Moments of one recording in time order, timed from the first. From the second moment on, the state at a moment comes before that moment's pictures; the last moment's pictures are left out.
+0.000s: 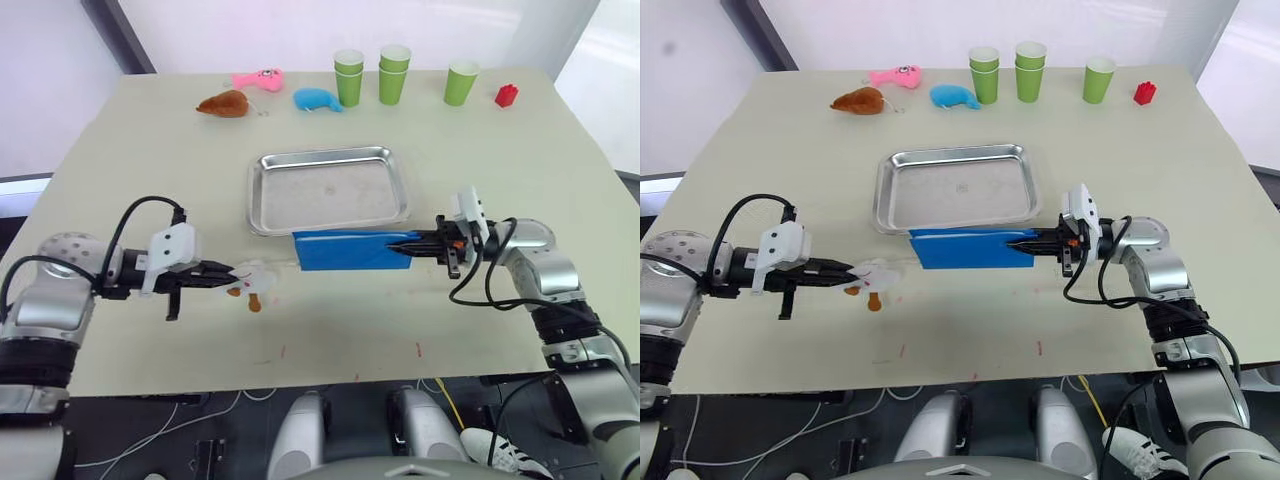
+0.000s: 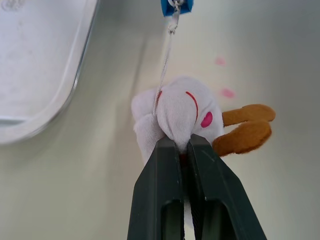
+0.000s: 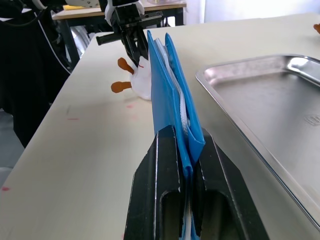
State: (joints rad) left arm -0.33 1.04 0.02 0.27 -0.26 -0.02 -1.45; right arm -0.62 -0.44 0.11 0.30 0.39 0.12 1.38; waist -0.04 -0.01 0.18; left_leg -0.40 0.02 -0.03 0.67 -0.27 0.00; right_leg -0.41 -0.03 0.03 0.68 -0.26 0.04
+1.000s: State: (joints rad) left arm -0.45 1.00 0.11 0.28 -0.40 0.18 -1.50; right arm -0.58 -0.43 0.11 0.30 0.36 0.12 1.39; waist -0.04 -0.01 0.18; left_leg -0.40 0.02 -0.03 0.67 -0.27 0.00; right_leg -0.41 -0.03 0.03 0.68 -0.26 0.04
